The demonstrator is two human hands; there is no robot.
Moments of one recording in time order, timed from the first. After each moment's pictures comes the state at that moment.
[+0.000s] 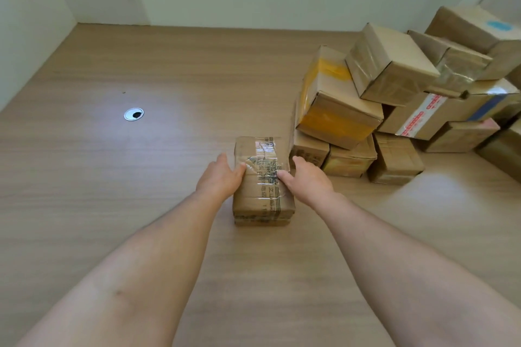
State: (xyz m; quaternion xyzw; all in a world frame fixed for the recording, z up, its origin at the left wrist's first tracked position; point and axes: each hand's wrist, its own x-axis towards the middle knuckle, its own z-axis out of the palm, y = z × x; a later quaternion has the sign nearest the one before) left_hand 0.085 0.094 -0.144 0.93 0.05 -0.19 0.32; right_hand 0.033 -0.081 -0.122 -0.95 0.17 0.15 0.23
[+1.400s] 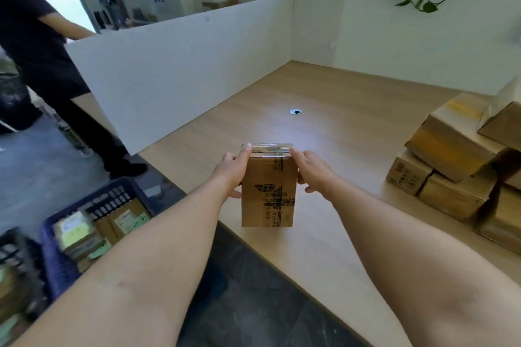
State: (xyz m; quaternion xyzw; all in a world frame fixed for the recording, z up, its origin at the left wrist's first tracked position) left_hand -0.203 0.175 -0.048 0.77 0.35 0.03 0.54; right_hand -0.106 0.020 -0.058 -0.85 -0.16 0.24 0.44
